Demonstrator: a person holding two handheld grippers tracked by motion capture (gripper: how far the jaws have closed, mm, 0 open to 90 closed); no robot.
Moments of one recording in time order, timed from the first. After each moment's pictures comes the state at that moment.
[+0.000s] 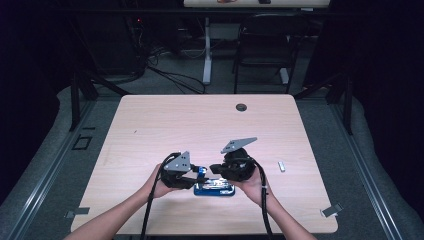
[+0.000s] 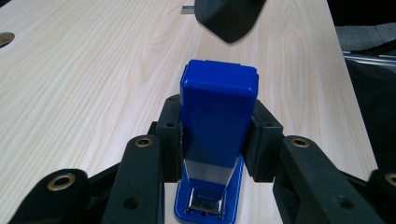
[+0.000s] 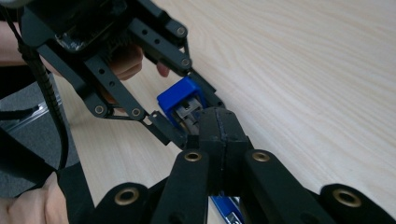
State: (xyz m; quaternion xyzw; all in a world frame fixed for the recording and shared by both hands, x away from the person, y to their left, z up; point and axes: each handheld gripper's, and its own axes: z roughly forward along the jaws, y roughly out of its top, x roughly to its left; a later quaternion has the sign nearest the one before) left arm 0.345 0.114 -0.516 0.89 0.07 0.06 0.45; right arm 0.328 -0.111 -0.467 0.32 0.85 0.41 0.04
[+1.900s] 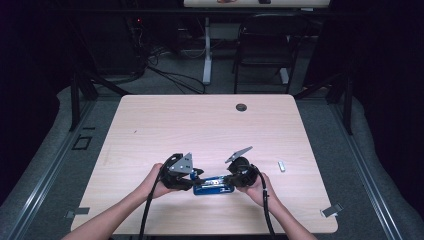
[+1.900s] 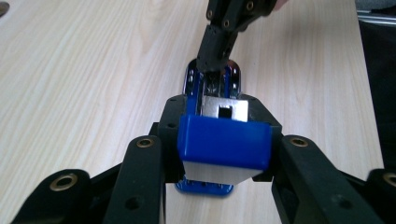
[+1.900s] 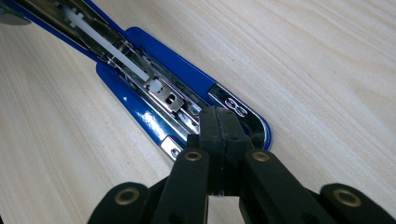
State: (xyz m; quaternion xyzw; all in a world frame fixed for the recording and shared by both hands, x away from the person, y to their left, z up) left arm 0.338 0.113 -0.505 0.92 0.07 0.07 0.37; right arm 0.349 -0.130 -0.541 0.36 0.89 0.29 0.03
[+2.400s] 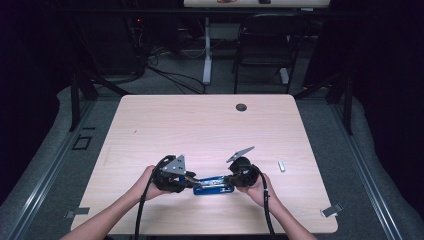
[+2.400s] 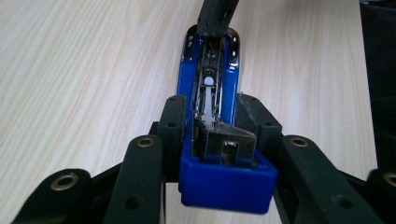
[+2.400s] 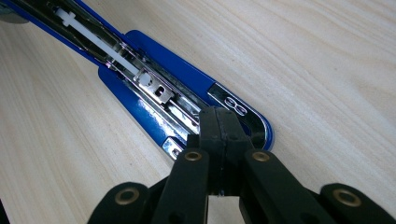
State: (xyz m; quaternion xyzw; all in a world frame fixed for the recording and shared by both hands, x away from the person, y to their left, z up) left arm 0.339 0.134 -0.514 0.93 0.08 0.05 0.35; right arm 0.349 -0.133 -0.542 0.37 0.88 0.30 0.02
